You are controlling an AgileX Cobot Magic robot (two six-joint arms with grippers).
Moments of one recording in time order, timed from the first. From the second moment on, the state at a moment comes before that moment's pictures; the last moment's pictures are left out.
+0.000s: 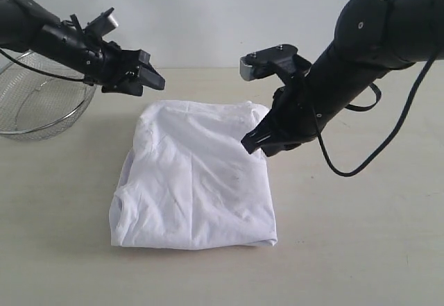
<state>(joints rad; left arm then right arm) -0.05 2.31 -1.81 -0.90 0.90 0.74 0.30 1.80 -1.18 0.37 0.62 -0.50</state>
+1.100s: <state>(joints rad) -0.34 2.03 -1.11 -0.67 0.83 0.72 0.22 2.35 -1.88 0.31 0.86 -0.51</state>
